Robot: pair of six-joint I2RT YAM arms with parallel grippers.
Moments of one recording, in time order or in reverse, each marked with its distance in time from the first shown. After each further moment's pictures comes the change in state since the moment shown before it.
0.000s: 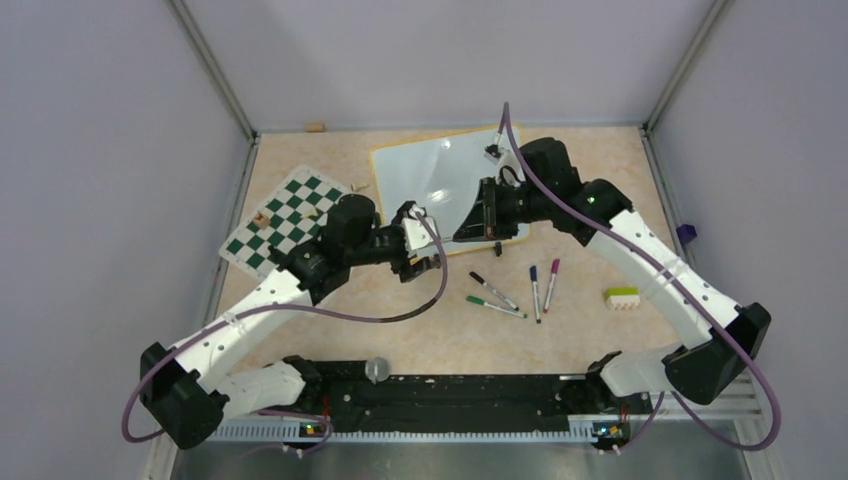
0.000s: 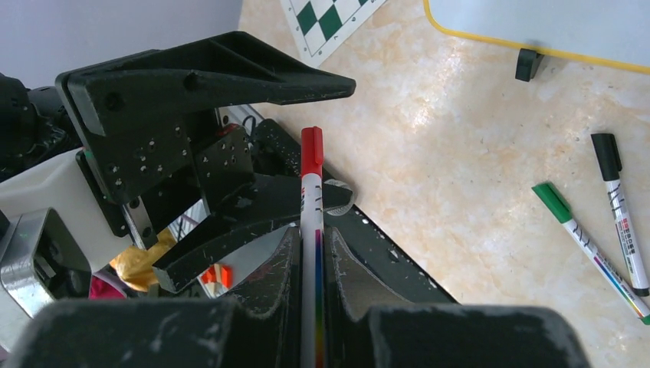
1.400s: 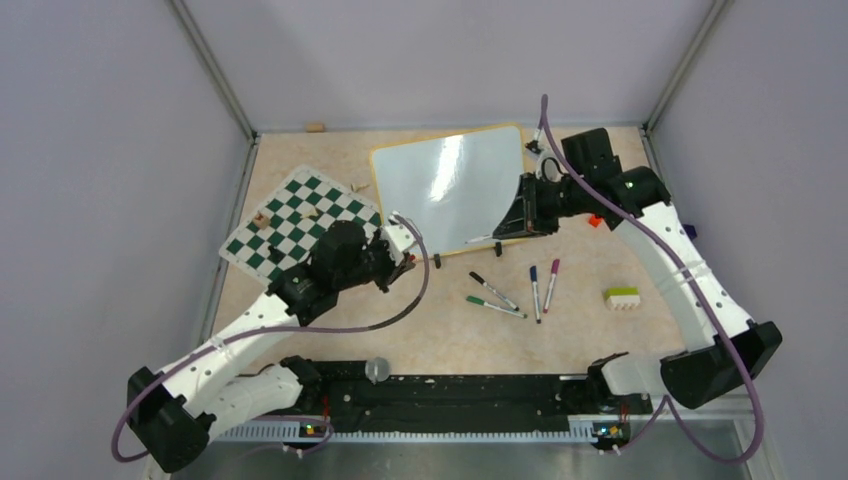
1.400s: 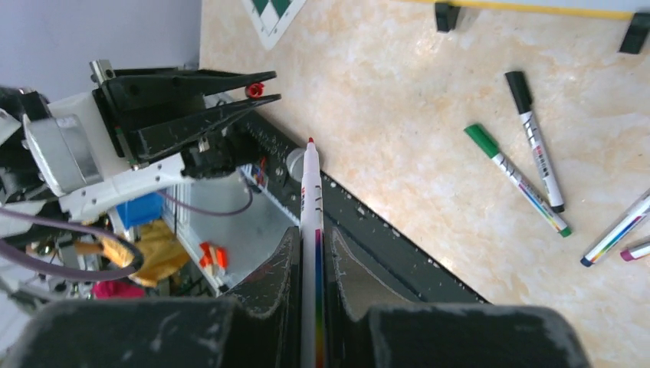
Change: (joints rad) left arm -0.005 -0.144 -0.172 -0.043 -0.186 -0.158; right arm -0.236 -0.003 0.070 -0.290 -0.150 -0.182
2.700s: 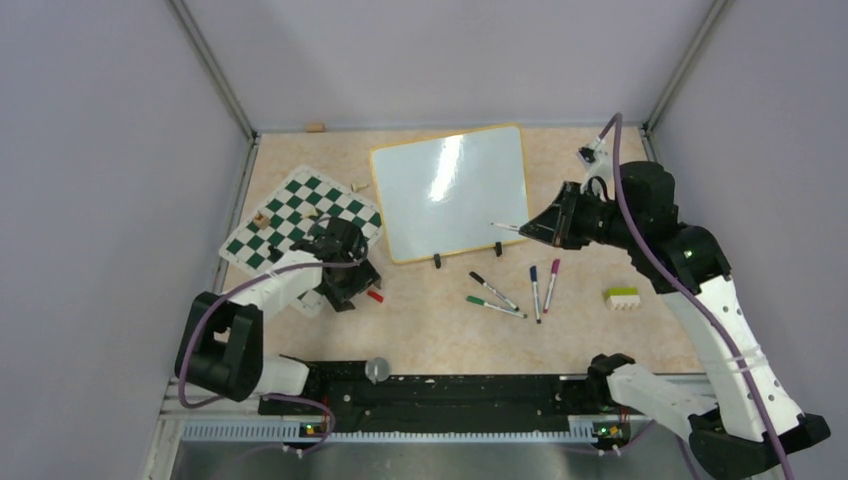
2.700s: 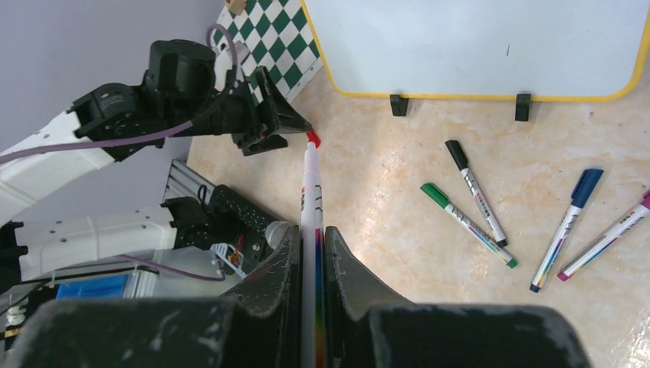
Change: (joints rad) left arm 0.361 0.432 -0.040 -0.309 -0.304 -1.341; right arm 0.000 -0.370 -0.180 0.187 0.259 0.098
